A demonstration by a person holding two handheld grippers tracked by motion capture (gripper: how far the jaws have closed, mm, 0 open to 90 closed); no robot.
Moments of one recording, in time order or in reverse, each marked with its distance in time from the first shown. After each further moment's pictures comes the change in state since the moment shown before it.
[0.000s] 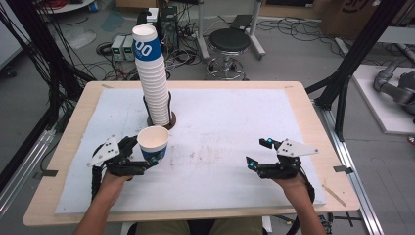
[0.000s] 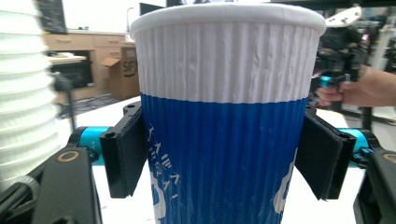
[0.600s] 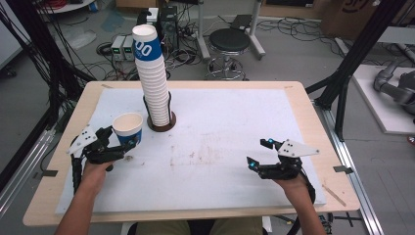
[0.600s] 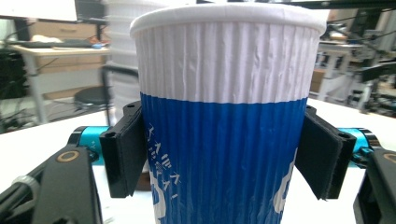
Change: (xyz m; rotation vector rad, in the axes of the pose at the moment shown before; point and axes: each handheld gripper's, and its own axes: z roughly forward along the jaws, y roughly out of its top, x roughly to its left) left arm 0.058 -0.004 -0.038 0.010 0.220 -0.033; right arm 0.000 -0.001 -0.002 -0.003 -0.001 0.004
